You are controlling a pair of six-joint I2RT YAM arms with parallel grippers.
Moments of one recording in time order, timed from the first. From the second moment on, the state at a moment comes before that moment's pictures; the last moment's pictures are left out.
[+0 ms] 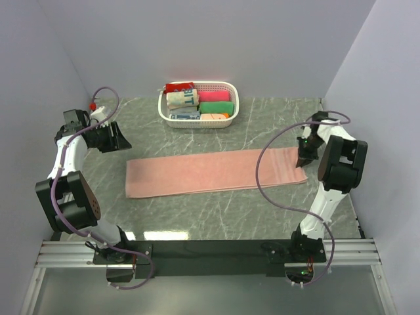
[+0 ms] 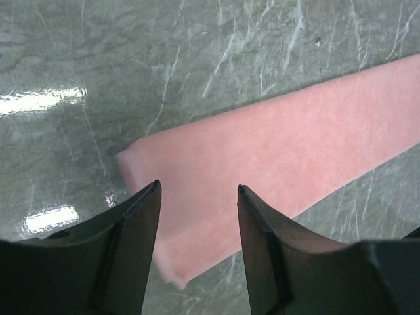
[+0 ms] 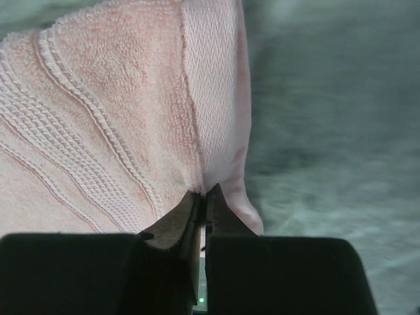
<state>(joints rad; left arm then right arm) 0.34 1.55 1.21 -0.66 0.68 0.12 -0.23 2.01 1.44 -0.91 -0.13 -0.08</state>
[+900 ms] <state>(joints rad) 0.34 1.55 1.22 -0.66 0.69 0.12 -0.31 2.07 1.51 -0.94 -0.01 -0.18</state>
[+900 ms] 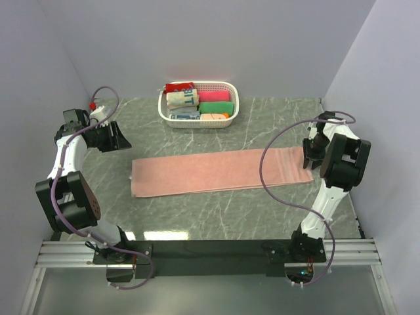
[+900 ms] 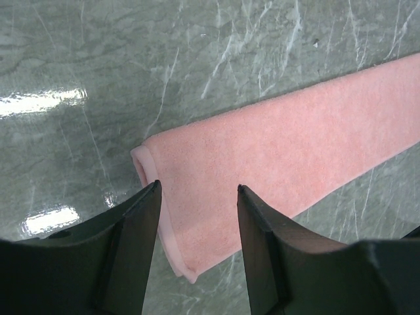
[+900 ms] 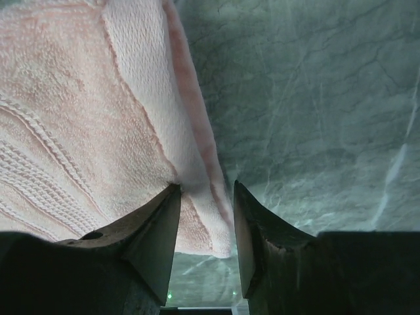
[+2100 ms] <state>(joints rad) 0.35 1.57 1.25 -0.64 0.69 0.12 -0.23 1.94 1.64 -1.09 -0.19 -0.21</state>
